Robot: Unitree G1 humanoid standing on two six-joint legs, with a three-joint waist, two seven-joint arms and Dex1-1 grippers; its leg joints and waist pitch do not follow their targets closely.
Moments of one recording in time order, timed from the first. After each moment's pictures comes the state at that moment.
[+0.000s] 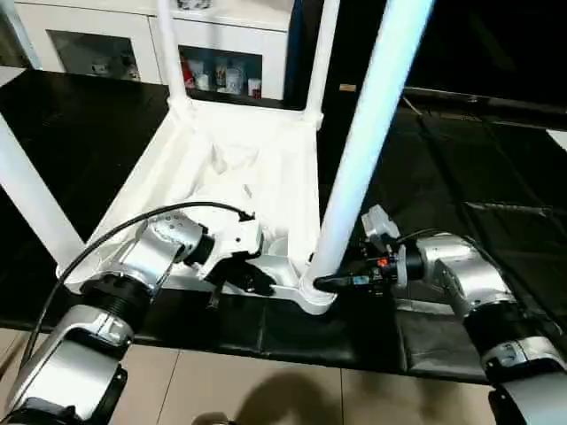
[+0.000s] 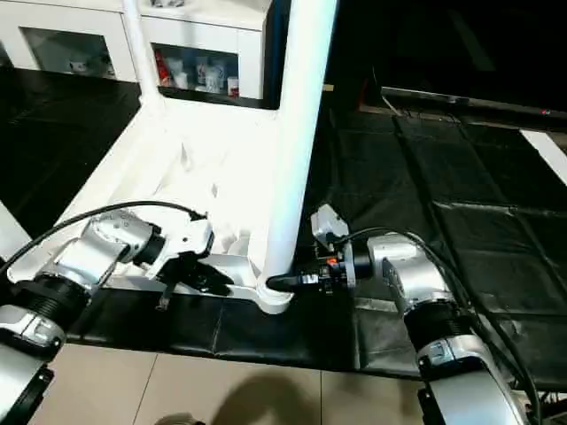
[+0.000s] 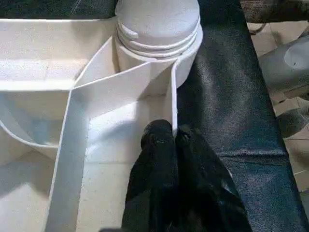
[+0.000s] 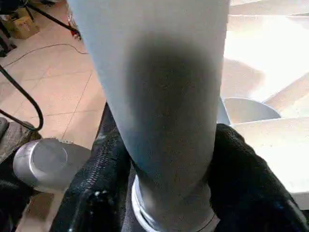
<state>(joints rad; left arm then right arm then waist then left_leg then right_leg) -0.71 0.42 -0.37 0.69 0.07 -0.01 -1.47 -0.59 -0.36 0.18 0.67 0.23 0.10 1.47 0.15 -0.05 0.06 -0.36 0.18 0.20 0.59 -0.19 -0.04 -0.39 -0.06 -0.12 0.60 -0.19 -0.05</state>
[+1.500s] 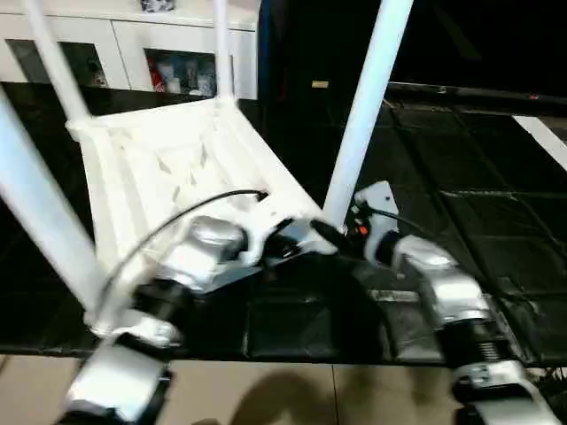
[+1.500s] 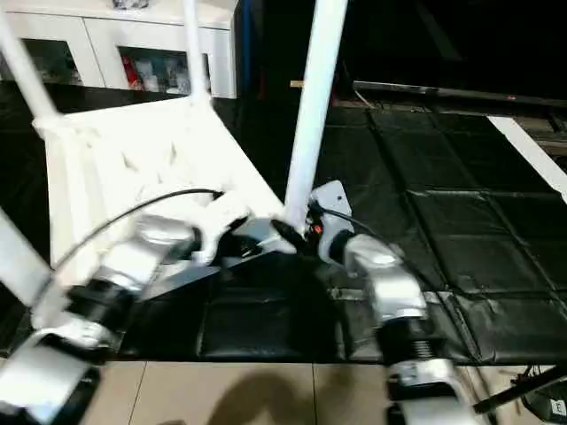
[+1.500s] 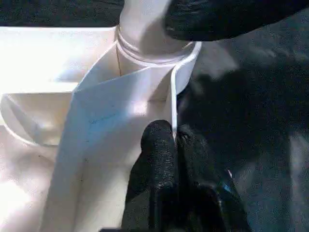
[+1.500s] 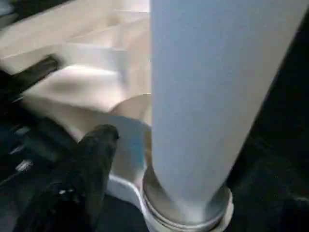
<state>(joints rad) -0.70 0.25 -0.26 0.65 0.09 0.28 -1.03 -0.51 -0.22 0.03 0.48 0.13 0.23 0.83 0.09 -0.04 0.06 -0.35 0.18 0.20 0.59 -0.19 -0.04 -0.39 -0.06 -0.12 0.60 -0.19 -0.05</state>
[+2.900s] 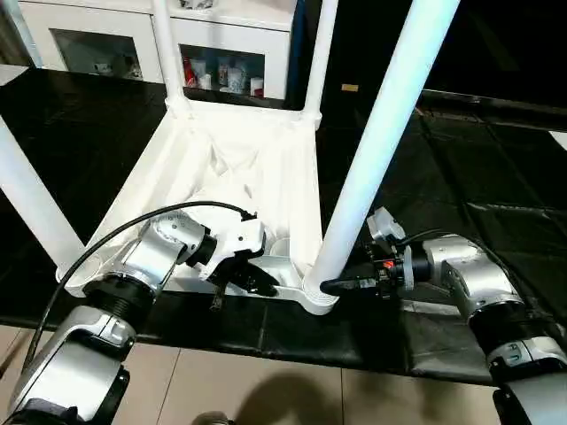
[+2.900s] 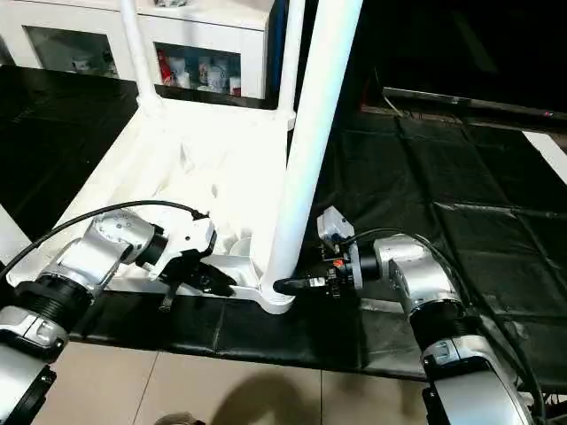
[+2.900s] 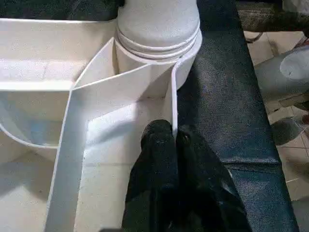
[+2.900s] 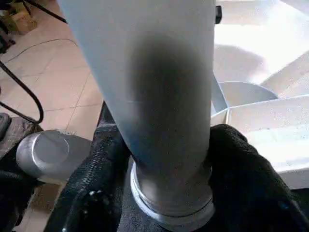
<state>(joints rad) -0.71 0.40 -0.36 0.66 0.06 0.04 -1.48 -0.59 -0.37 0.16 0.69 0.20 0.11 1.49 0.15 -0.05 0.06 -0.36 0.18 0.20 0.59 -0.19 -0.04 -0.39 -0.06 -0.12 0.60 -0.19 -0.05</state>
